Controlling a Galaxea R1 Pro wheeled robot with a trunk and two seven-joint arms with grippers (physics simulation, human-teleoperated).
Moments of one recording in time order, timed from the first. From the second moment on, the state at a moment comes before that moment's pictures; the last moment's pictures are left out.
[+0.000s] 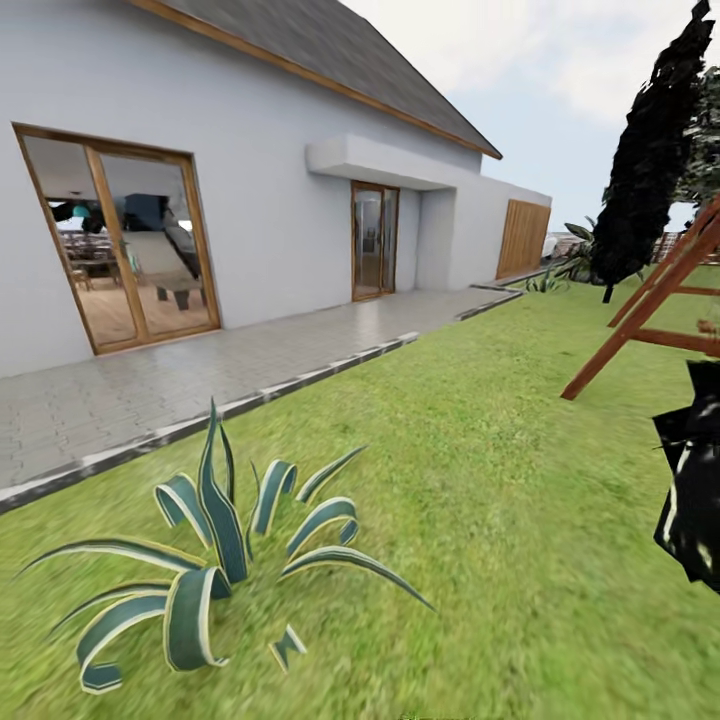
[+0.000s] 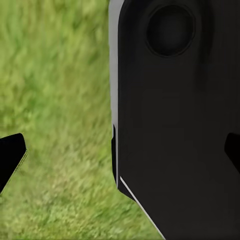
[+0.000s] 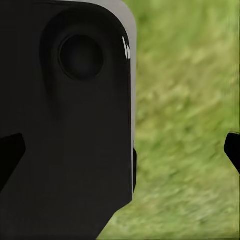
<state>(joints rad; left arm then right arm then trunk) 0.01 0.06 0.00 -0.01 0.00 0.00 0.00 -0.07 -0.05 0.00 0.08 -0.02 -0.01 -0.01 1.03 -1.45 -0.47</state>
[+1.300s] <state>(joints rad) 0.01 0.06 0.00 -0.01 0.00 0.00 0.00 -0.07 -0.06 -0.01 0.08 -0.02 -0.01 -0.01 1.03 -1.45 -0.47</state>
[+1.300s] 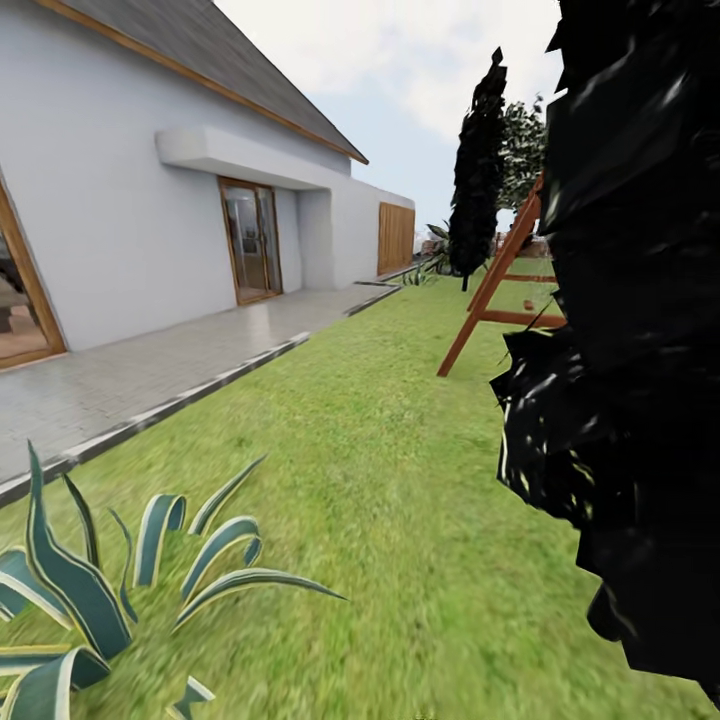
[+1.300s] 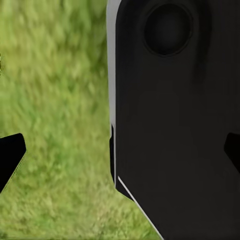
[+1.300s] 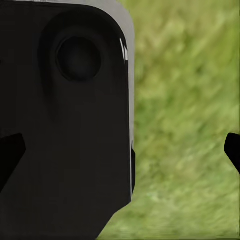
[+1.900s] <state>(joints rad) 0.01 0.06 0.00 -0.01 0.00 0.00 0.00 -0.07 -0.05 0.00 0.08 -0.01 -0.01 -0.01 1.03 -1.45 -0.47</state>
